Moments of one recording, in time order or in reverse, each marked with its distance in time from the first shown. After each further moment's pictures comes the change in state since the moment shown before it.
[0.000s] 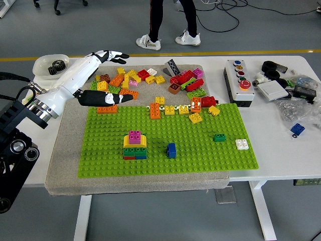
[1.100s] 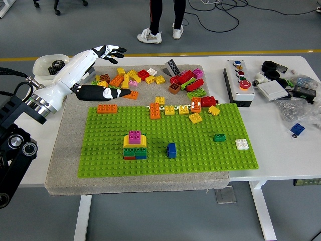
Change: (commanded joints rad) left arm -0.018 -0.001 -0.014 0.012 -0.043 0.004 0.015; right arm 0.012 0.000 -0.013 0.000 0.000 0.011 0.006
